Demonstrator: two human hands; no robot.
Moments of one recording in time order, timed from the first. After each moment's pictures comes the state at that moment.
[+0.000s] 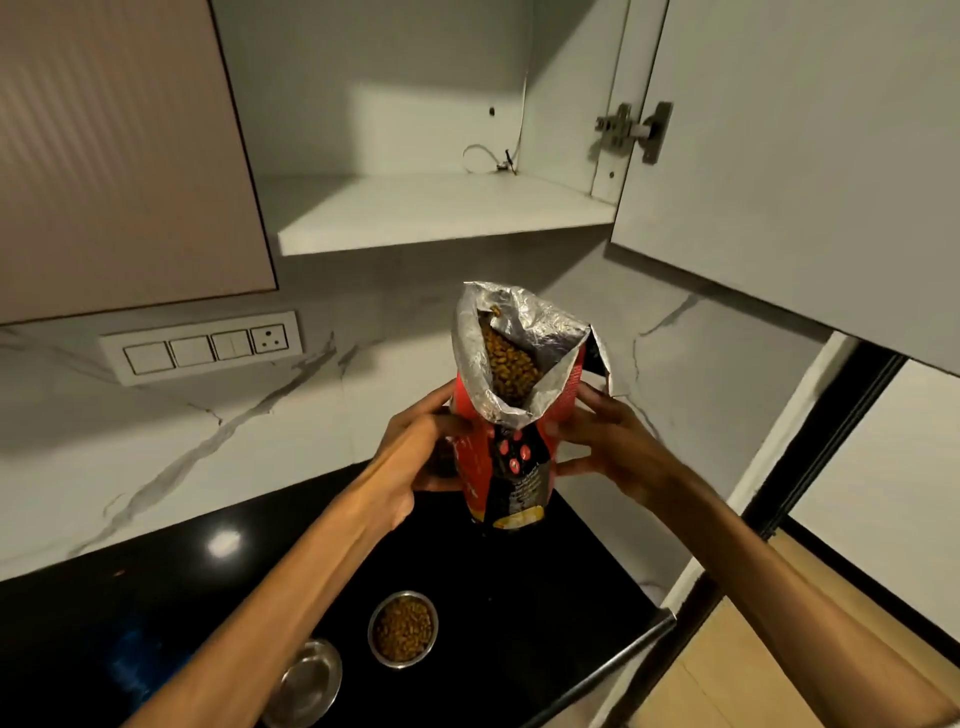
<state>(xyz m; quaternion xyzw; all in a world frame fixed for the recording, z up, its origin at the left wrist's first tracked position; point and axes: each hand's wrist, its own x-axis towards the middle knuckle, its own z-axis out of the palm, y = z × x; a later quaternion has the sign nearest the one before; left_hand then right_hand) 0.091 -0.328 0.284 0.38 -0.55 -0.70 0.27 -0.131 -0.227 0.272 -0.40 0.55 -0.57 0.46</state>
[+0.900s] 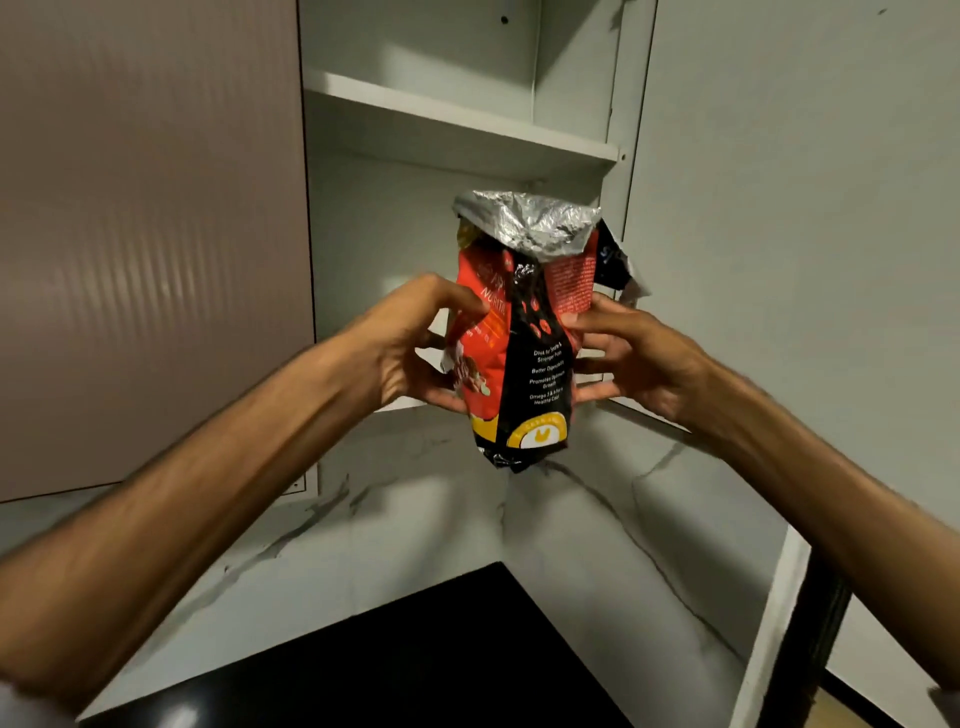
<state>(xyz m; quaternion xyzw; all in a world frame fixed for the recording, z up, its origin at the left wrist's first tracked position) 0.115 -0.329 0.536 0.31 -0.61 -0.64 0.34 -0.115 -0.244 0.512 -0.54 0.52 -0.57 0.33</state>
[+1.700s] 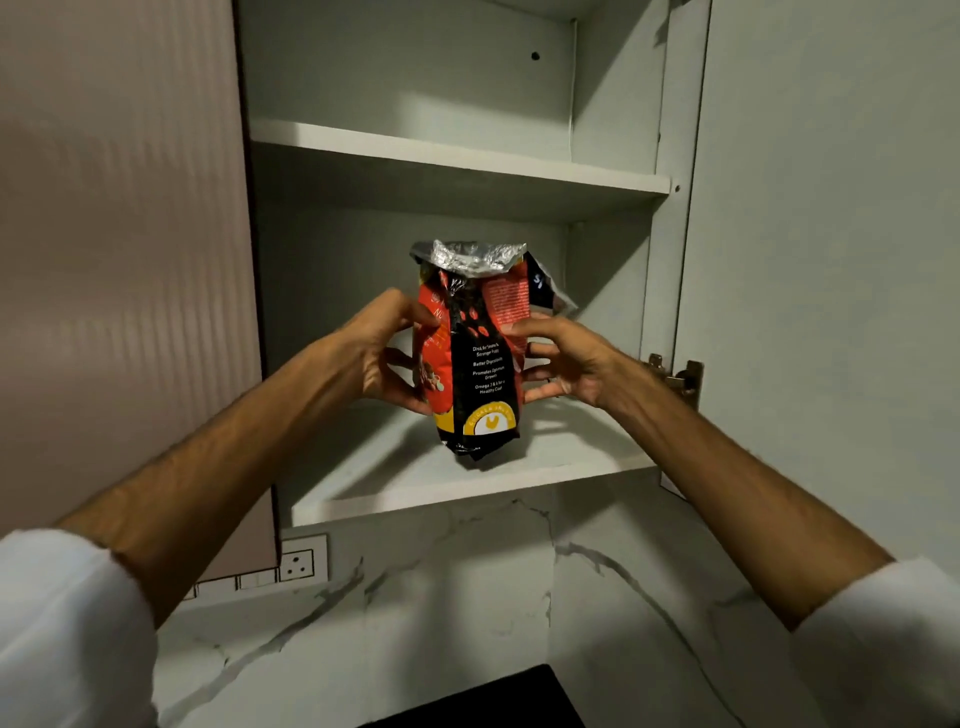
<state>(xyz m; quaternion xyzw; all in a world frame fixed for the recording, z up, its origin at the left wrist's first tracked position) 0.051 -0.487 0.576 0.39 -0.57 -0.61 0.40 -0.182 -0.456 0.553 -0.53 0.52 -0.55 0.38</state>
